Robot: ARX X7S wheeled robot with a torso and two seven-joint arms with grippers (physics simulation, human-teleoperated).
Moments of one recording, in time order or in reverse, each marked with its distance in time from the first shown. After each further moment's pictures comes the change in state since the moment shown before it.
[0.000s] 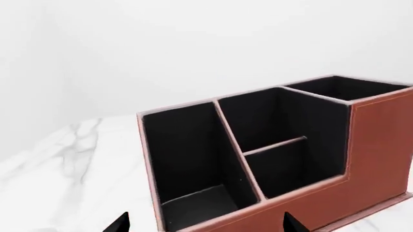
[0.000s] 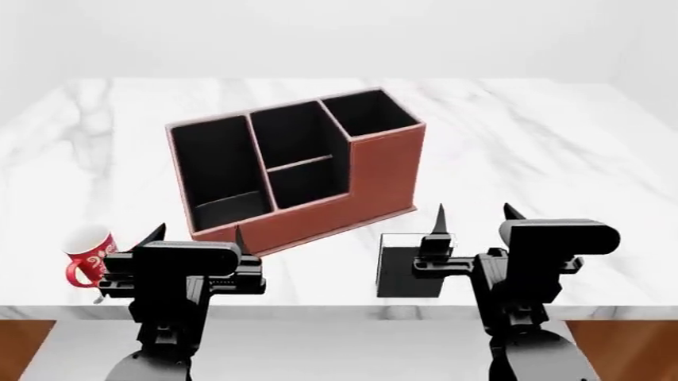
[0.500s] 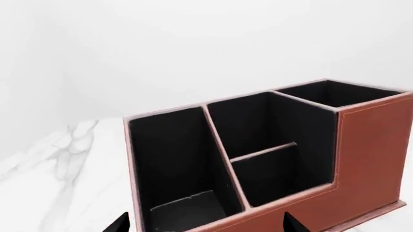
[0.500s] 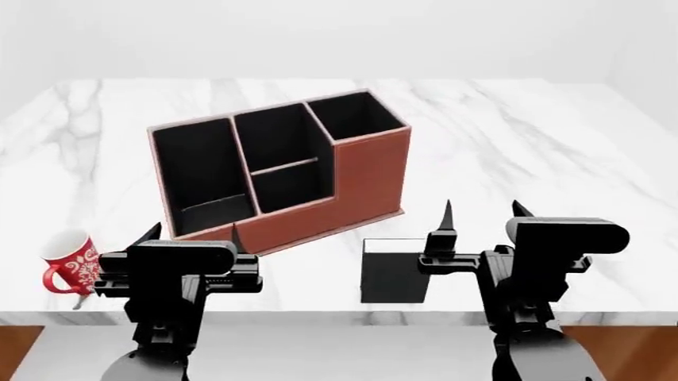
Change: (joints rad) left arm -0.001 -0.017 -0.002 0.009 -0.023 -0.004 -0.021; right arm 0.006 0.015 0.000 -0.003 0.007 -0.002 0.034
